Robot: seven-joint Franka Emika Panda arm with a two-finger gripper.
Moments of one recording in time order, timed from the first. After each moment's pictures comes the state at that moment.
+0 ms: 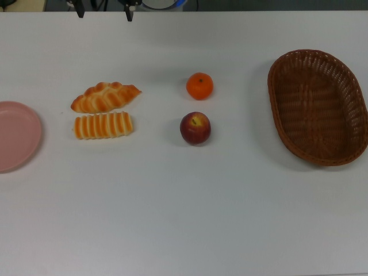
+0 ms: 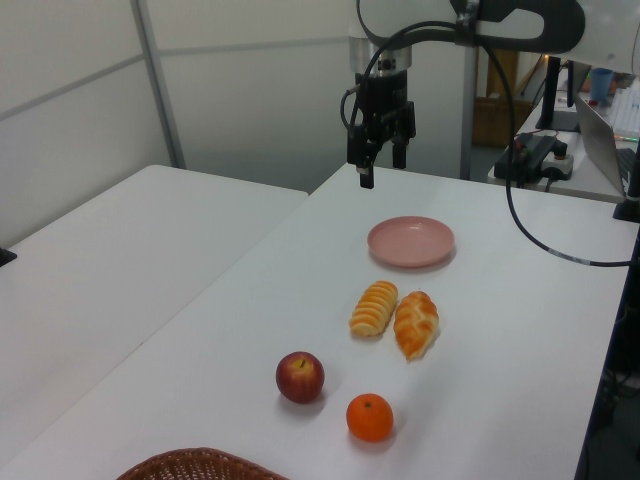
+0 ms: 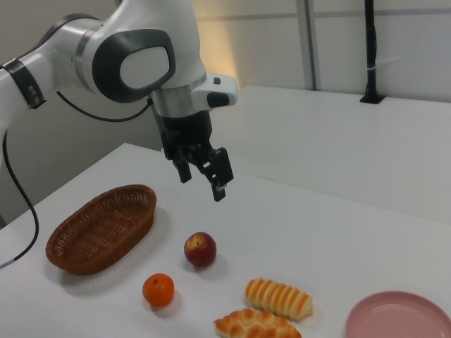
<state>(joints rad) -0.04 0.10 -0.05 -1.40 0.05 1.49 -0.01</state>
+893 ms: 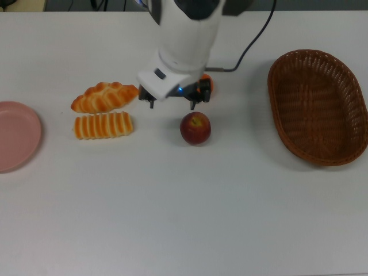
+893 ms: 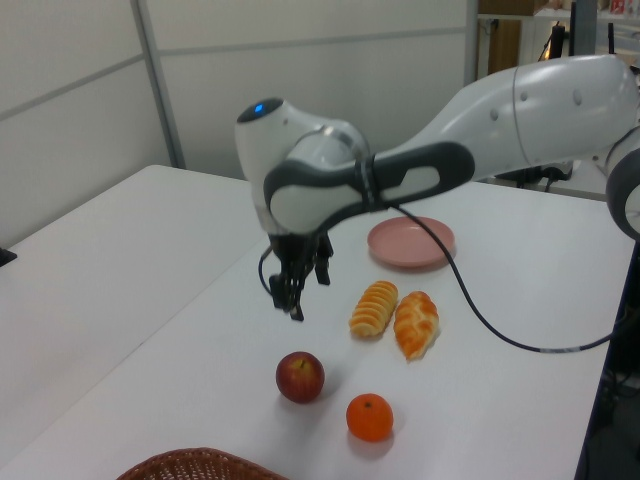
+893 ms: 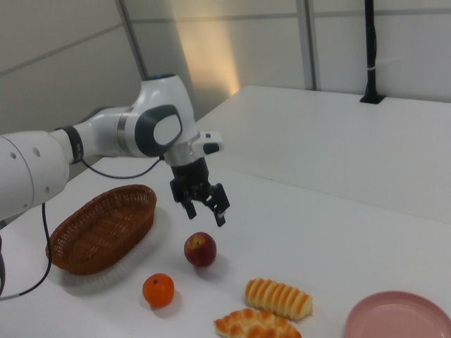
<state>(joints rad) 0.21 0.37 -0.02 -1.52 -0.12 1.82 0.13</state>
